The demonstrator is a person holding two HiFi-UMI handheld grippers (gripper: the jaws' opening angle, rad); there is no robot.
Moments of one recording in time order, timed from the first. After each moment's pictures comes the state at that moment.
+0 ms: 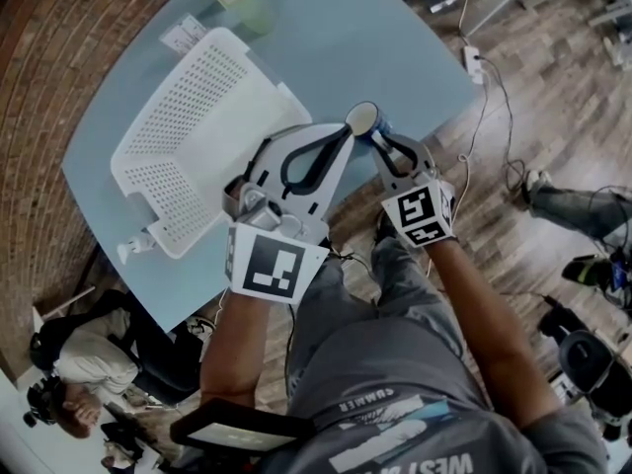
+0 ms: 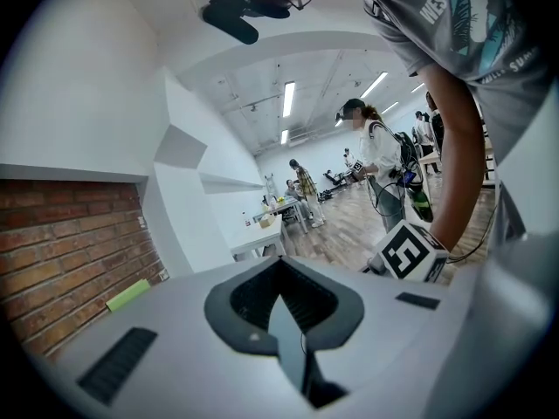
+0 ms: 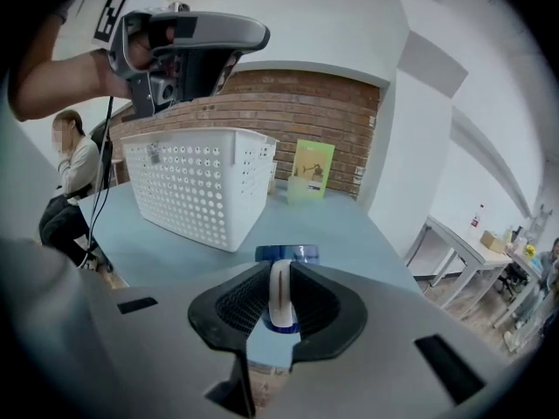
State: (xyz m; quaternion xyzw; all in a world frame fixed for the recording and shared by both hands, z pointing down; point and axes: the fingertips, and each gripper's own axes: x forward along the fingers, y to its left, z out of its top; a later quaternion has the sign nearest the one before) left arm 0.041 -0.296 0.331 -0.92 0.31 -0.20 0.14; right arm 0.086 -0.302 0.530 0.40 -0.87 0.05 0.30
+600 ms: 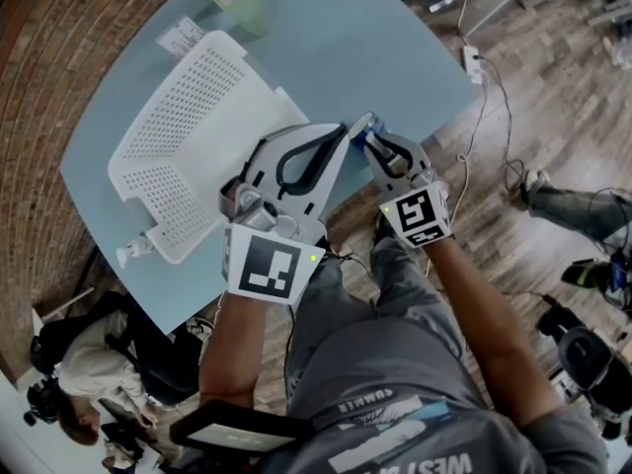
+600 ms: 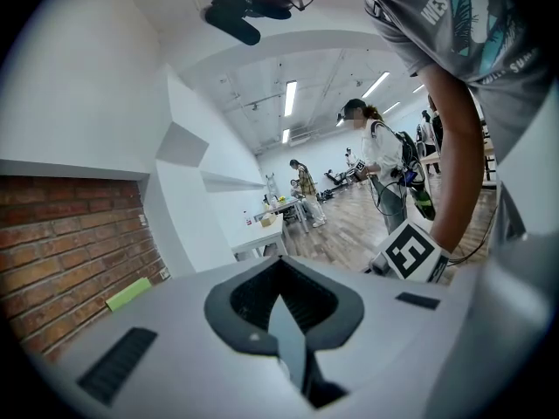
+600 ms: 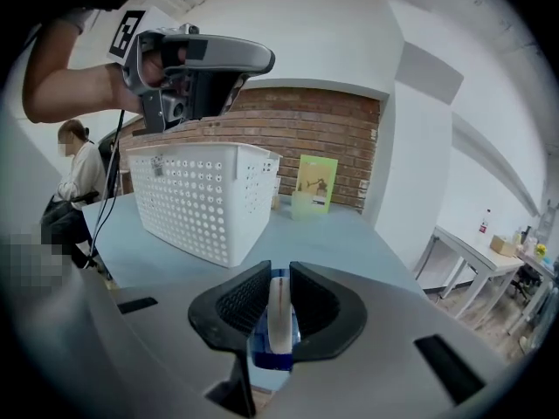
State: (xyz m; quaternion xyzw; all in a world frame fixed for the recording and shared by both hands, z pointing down) left arm 0.039 -0.304 0.333 -0.92 0.31 -0.20 0.14; right arm 0.074 -0.309 0.522 0.39 -0.89 0.03 0.24
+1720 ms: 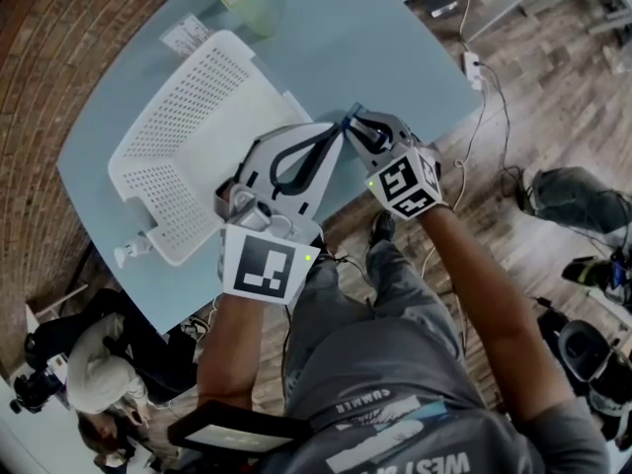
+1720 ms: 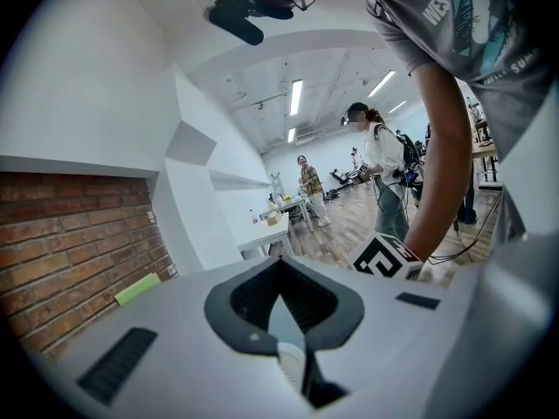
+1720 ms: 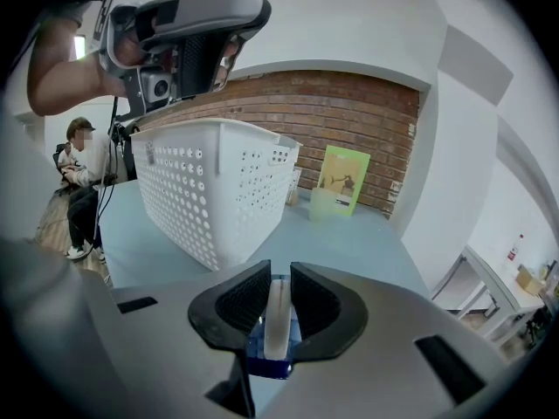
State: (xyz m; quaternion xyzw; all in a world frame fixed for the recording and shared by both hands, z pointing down) left arm 0.021 -0.313 0.331 -0.91 0.33 -0.19 0.14; right arm 0.032 -0.351 0.530 0.30 -0.91 0.01 0.29
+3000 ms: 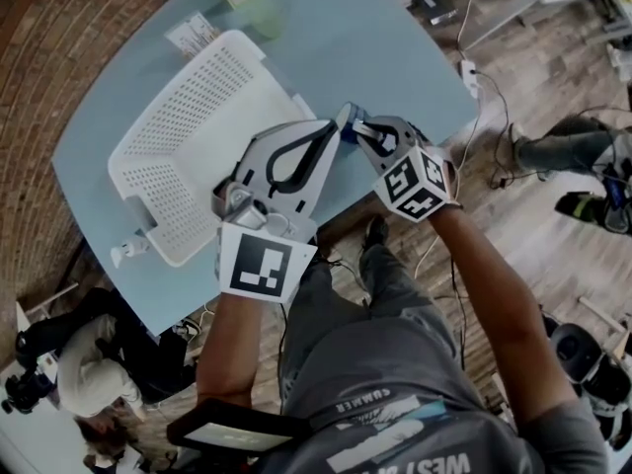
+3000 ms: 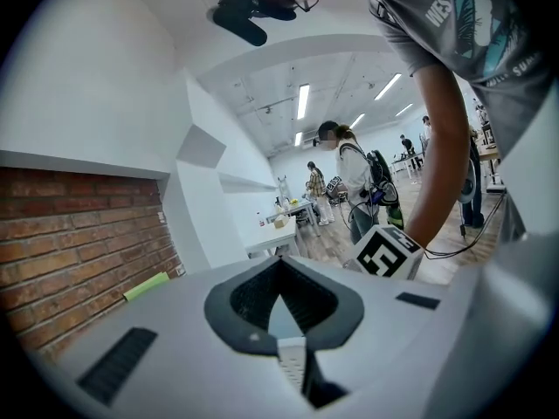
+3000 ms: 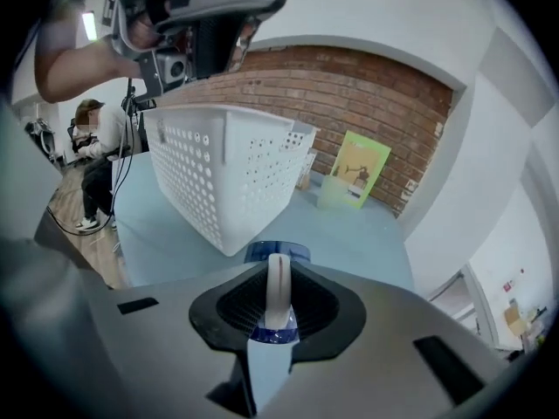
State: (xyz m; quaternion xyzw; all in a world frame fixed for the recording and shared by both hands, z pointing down) left arm 0.002 -0.322 0.322 -0.91 0.35 -0.17 0.13; right arm 0.038 -0.350 0.528 0.25 -0.88 -0.02 0.39
